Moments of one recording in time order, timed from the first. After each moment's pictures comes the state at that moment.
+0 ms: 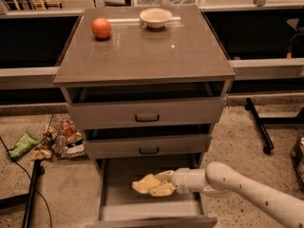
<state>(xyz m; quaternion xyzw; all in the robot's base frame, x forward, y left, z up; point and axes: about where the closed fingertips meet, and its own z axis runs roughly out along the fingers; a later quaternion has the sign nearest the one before) 0.502 -0.028 0.415 -0.38 0.76 0.41 0.34</state>
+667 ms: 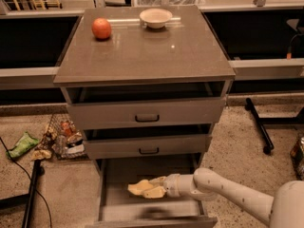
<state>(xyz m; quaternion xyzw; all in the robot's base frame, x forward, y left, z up) 0.524 -0.003 0.319 -0.33 0.78 0.43 0.31</state>
